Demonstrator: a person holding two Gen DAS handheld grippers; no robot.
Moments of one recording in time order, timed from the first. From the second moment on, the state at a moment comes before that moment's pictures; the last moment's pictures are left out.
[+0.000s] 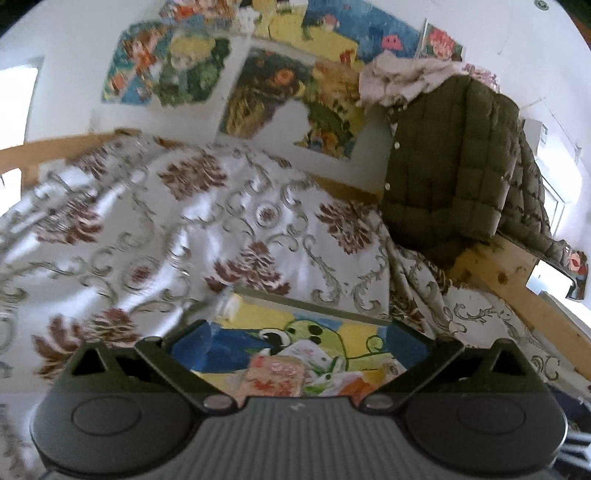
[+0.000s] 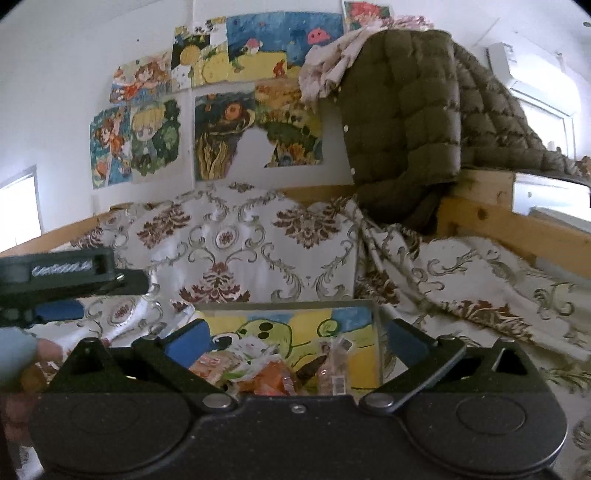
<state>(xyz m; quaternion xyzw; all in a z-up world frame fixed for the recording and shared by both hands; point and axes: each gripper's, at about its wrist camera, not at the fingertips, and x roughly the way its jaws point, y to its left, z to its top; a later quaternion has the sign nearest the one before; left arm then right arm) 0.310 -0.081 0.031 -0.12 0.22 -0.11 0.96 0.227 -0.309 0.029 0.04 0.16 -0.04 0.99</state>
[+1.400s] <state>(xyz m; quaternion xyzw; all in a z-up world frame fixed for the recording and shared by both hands) 0.064 0.011 0.002 -0.03 0.29 0.02 0.96 0.012 -0.238 0.011 0.03 0.23 -0.13 0.96</state>
